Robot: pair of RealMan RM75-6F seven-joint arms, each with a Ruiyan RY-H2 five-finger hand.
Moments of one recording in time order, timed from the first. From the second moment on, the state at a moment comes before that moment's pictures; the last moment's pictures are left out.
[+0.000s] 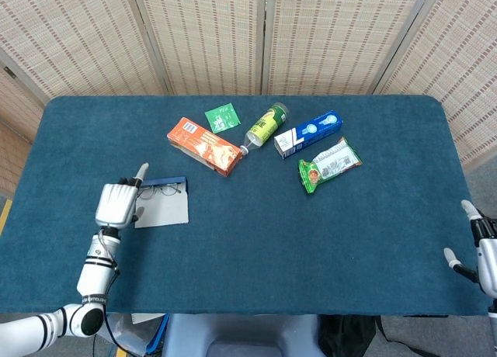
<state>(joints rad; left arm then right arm) -0.64 -1.52 -0.13 -1.44 1.06 1.28 0.59 0.00 -1.08 0.10 -1.62 -1.45 1.55 0.00</state>
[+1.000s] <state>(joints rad) -0.58 -1.68 -0.07 -1.24 1.23 1.22 0.57 -0.01 -1.07 0.09 -1.63 -1.47 1.58 -0.01</state>
